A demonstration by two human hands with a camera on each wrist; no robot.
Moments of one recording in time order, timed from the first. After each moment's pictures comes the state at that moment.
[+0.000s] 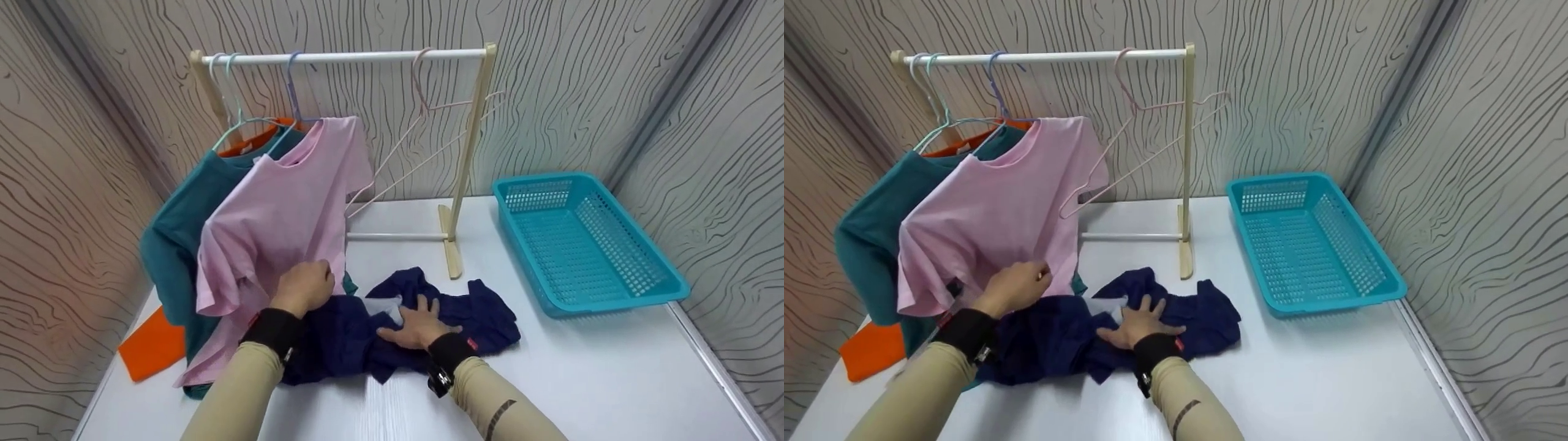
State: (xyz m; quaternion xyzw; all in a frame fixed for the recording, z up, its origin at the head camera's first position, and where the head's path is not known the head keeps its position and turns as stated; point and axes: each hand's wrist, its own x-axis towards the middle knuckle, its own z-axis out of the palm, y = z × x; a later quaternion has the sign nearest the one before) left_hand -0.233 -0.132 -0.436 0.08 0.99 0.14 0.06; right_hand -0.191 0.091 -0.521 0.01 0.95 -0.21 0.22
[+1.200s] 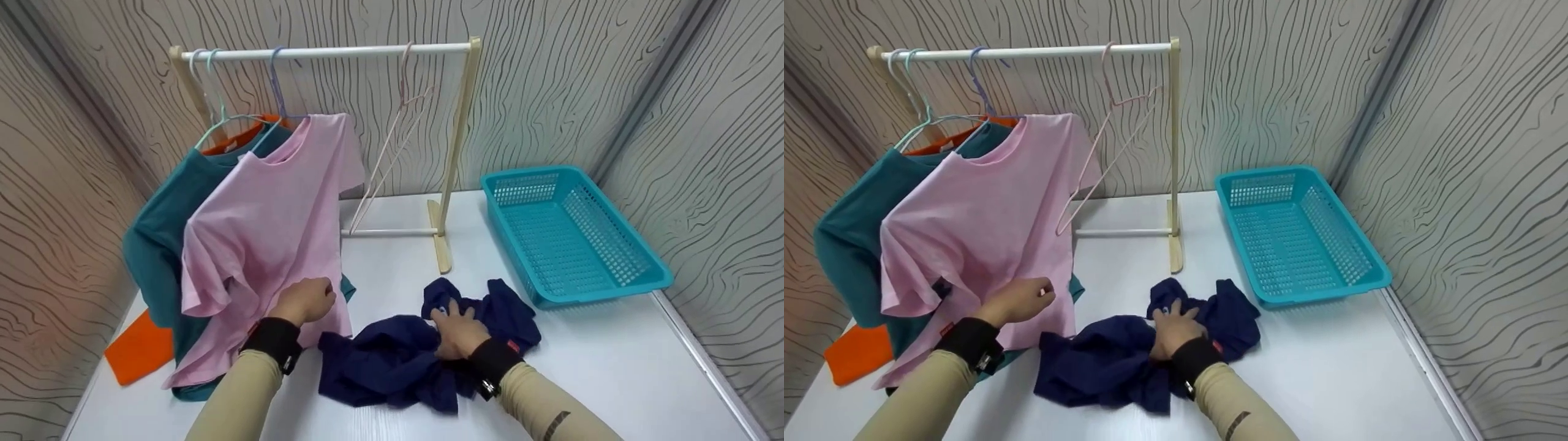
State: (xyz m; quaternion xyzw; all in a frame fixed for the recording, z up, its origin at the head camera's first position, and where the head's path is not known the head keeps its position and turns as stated) left_hand -0.222 -0.122 -0.460 0.10 0.97 0.16 0.16; right_hand -0.167 0.167 -0.516 -0.04 0.97 -0.10 0.21
